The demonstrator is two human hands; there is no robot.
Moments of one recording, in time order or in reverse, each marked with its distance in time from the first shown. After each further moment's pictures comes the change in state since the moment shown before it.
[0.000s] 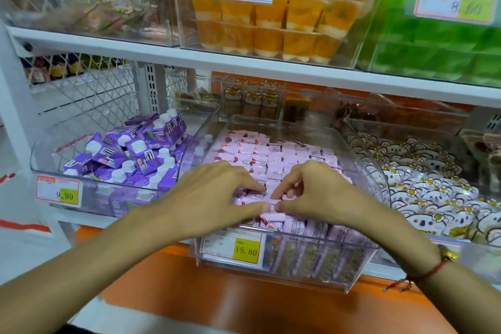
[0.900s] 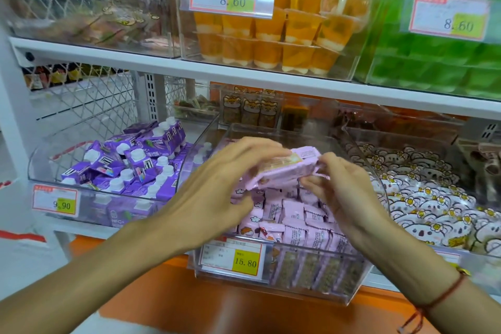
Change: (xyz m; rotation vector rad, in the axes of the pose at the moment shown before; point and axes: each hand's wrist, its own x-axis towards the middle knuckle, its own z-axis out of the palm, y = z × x) left_hand -0.003 0.011 -0.013 -0.333 0.372 0.259; right_hand -0.010 -0.003 -0.004 1.270 0.457 0.340
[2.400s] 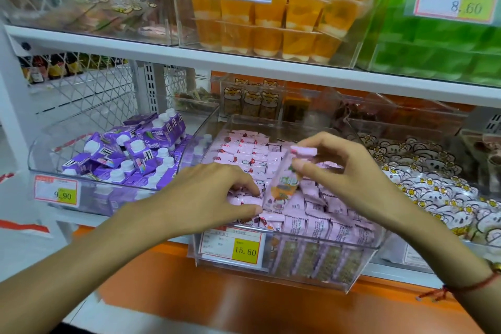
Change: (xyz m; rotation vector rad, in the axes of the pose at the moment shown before) left_hand -0.003 -0.011 0.001 0.289 -0.409 -0.361; right_hand 0.001 -0.015 -0.021 -0.852 -0.348 -0.537
